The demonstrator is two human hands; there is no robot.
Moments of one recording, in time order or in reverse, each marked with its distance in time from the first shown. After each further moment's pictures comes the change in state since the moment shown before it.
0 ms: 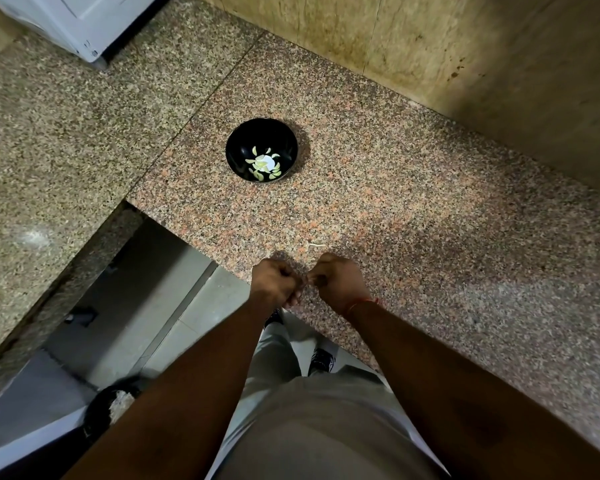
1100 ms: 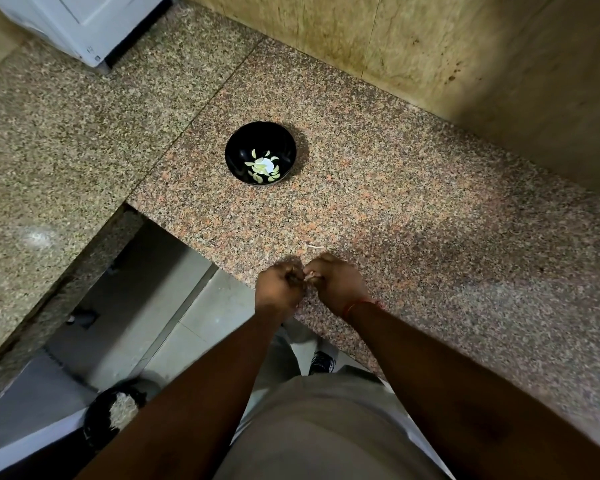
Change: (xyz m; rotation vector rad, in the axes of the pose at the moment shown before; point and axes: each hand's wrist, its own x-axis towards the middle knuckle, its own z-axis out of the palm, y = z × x) left_hand -0.013 -0.007 0.018 0.263 0.202 0.329; right_hand -0.004 -0.006 -0.010 -0.040 -0.048 0.057
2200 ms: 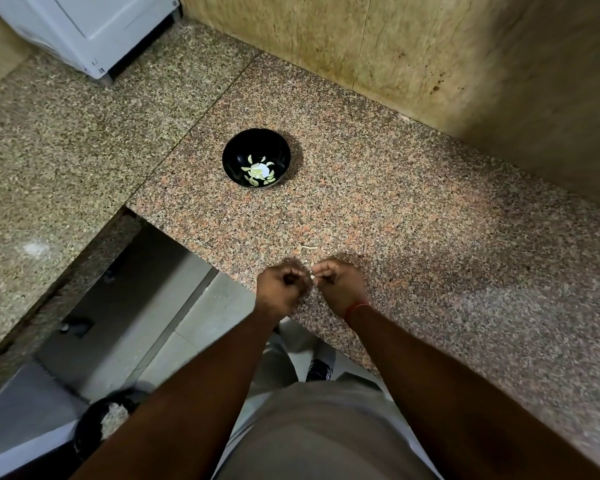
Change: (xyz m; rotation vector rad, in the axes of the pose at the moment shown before) left_hand -0.003 -0.006 0.015 -0.370 -0.064 -0.050; right_hand -0.019 0.012 0.007 0.542 0.128 0.312
